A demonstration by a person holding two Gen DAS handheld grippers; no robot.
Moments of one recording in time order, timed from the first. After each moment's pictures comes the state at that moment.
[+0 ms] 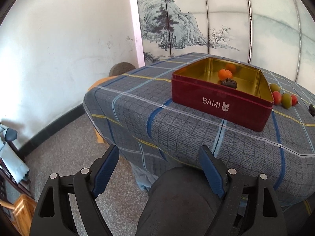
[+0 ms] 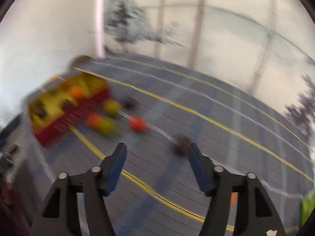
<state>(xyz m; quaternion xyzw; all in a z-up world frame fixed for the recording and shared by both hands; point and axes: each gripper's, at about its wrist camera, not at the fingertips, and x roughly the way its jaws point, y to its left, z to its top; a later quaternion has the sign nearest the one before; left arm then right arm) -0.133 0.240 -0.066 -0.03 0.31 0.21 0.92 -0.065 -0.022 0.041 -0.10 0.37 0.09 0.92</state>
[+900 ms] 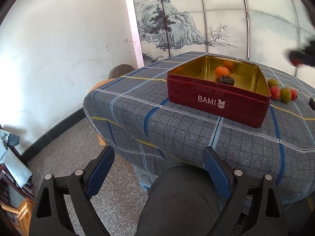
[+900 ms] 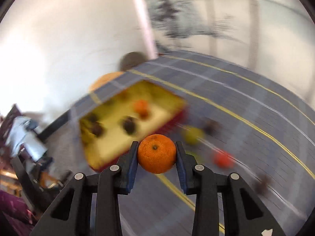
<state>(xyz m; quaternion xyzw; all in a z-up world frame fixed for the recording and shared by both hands) -0.132 0.230 -0.065 -0.01 0.31 0.21 0.93 -0.006 0.117 0.067 -0.05 0.39 0.34 0.85</state>
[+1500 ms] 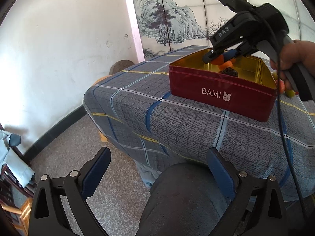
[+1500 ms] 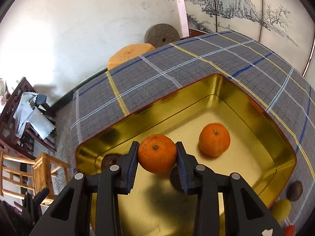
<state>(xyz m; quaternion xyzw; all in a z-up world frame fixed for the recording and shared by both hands) -0.124 0.234 -0.074 -0.01 0.33 0.22 0.92 0.066 0.285 0.010 -0.11 0.46 0.40 0.79</state>
